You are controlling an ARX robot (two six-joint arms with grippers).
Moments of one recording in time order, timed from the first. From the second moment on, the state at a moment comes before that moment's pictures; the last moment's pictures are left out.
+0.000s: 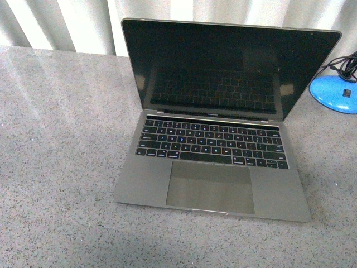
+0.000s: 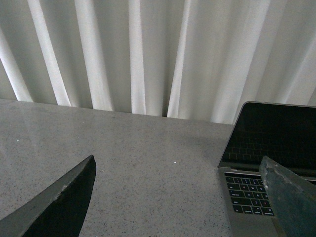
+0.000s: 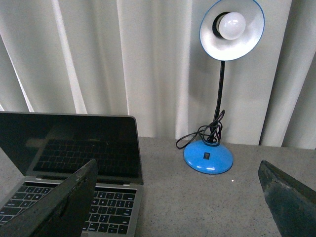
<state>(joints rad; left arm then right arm) 0.00 0.00 0.02 0.00 0.00 0.00 0.00 0.00 0.02 0.00 0.00 0.00</state>
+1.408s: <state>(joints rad) -0.15 0.18 0.10 -0.19 -0.48 -0.20 -0.23 0.43 0.14 -0.12 -0.63 -0.17</state>
